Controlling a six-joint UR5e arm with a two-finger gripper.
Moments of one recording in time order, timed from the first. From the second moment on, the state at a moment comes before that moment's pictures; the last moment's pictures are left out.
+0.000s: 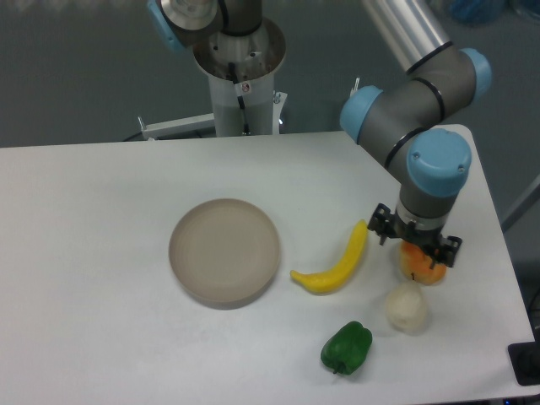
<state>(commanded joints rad) 2.43 -2.06 -1.52 -1.11 1.65 1.20</state>
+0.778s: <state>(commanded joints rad) 2.42 -2.06 -1.69 -0.93 1.58 1.08</state>
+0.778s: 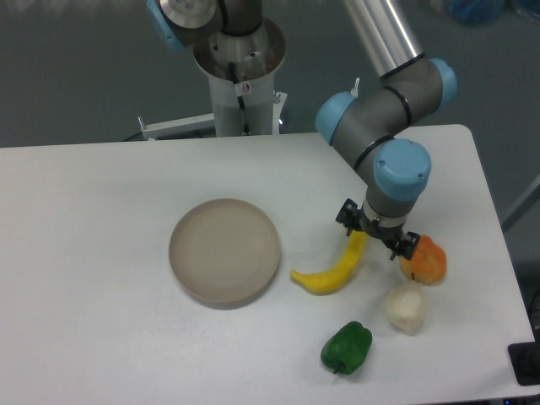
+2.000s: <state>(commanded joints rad) 2.40 -2.09 -1.75 -0.87 1.58 1.01</state>
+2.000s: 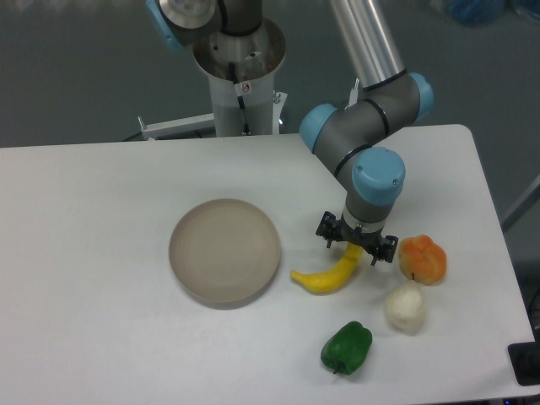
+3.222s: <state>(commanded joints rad) 2.41 -2.06 -1.73 -0.87 1.58 1.02</state>
